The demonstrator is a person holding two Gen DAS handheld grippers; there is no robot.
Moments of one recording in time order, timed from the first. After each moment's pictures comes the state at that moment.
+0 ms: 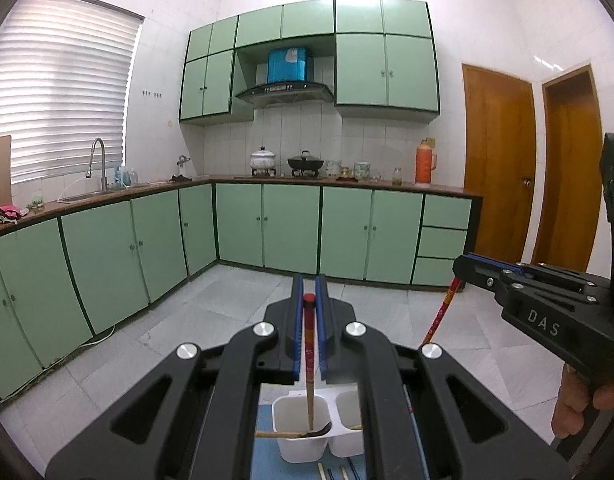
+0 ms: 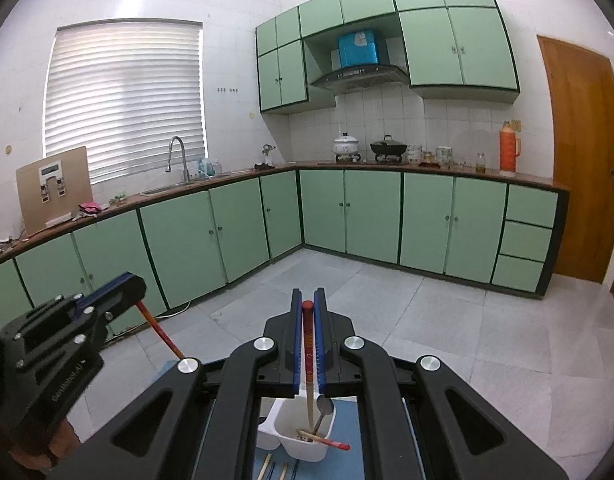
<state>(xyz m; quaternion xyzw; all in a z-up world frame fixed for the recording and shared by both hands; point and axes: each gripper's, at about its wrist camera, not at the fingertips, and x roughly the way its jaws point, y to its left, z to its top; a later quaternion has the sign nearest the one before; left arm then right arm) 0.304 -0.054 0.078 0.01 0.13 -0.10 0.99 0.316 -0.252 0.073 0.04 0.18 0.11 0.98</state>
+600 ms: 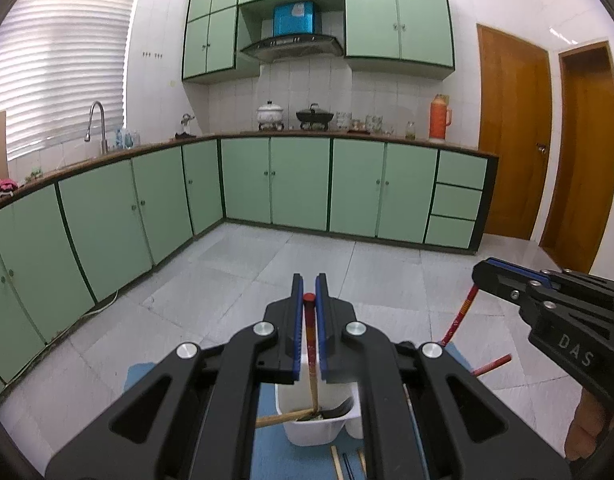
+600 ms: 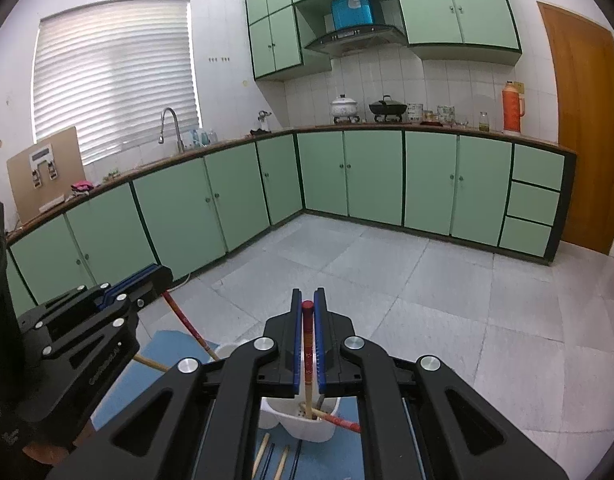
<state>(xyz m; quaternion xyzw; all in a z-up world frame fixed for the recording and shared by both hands) 0.358 -0.048 0.011 0.01 0.20 -0.08 0.98 0.339 -0.240 0.007 0.05 0.24 0.11 0.96</state>
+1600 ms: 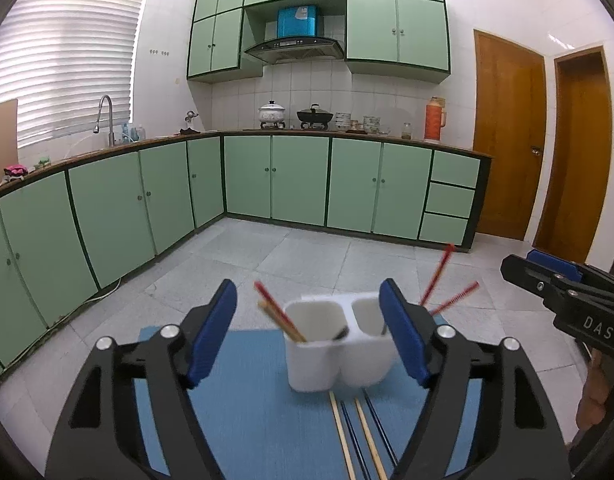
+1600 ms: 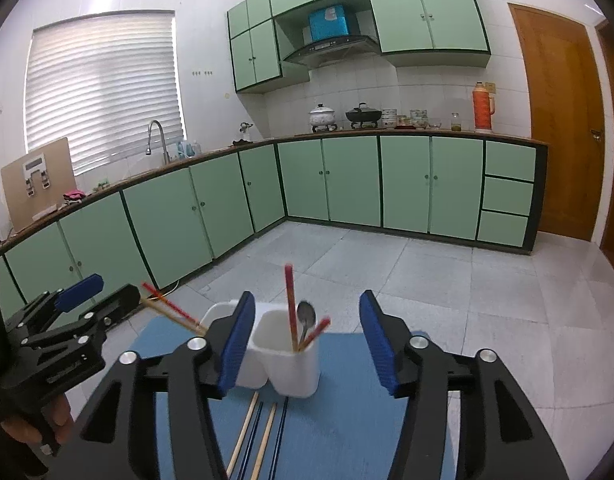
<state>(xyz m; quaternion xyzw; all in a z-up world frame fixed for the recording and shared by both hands) 0.269 -0.019 -0.007 0.00 0.19 -0.09 0.98 0.256 -0.264 -0.008 0.06 0.22 0.07 0.97</state>
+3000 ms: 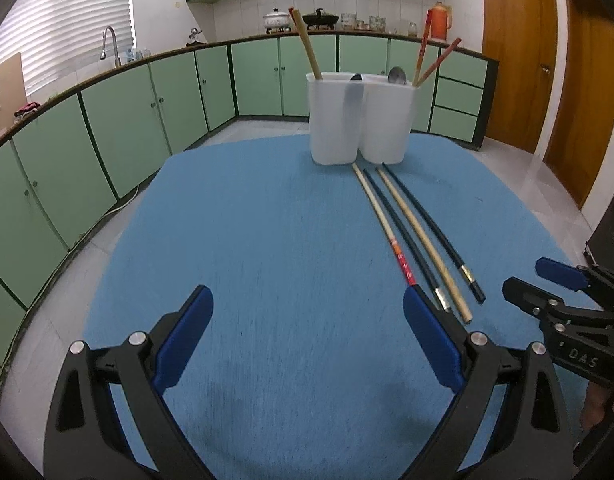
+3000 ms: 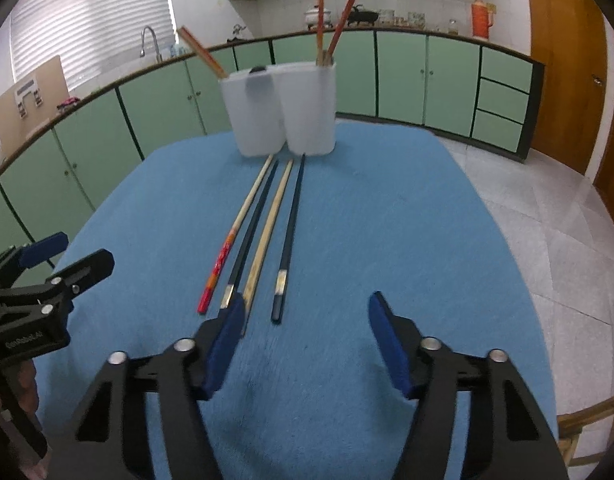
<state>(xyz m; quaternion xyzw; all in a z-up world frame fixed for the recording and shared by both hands) 0.135 0.026 -0.154 0.04 0.36 -0.07 0.93 0.122 -0.217 -0.184 0.04 0.39 0.07 0.92</state>
